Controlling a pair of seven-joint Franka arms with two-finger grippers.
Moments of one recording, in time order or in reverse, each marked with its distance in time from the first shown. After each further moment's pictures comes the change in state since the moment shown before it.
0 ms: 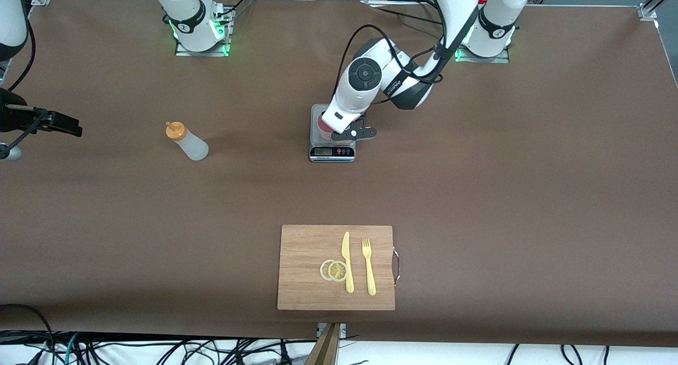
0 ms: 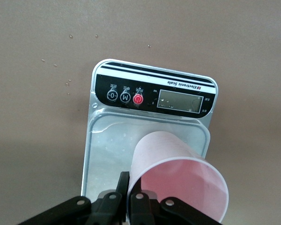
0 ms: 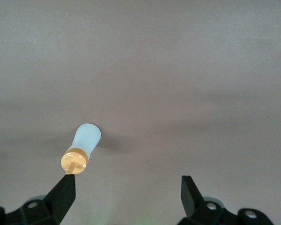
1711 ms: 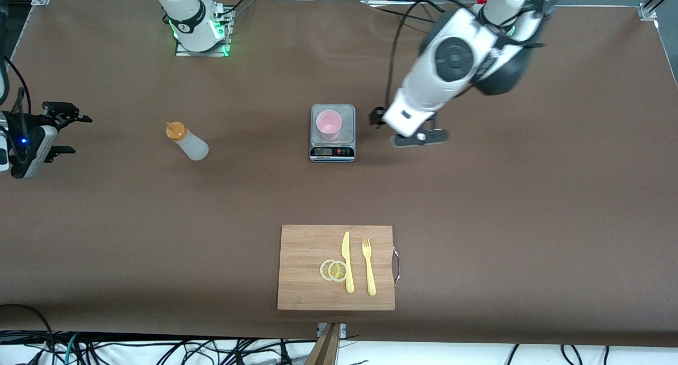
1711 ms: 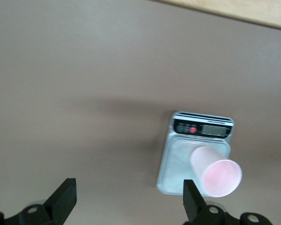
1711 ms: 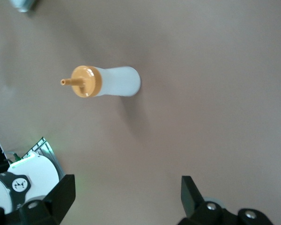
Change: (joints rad) left arm 0.313 -0.330 0.022 0.014 0.009 -0.424 0.267; right arm -0.185 0.173 -0.012 -0.041 0.240 -0.065 -1.255
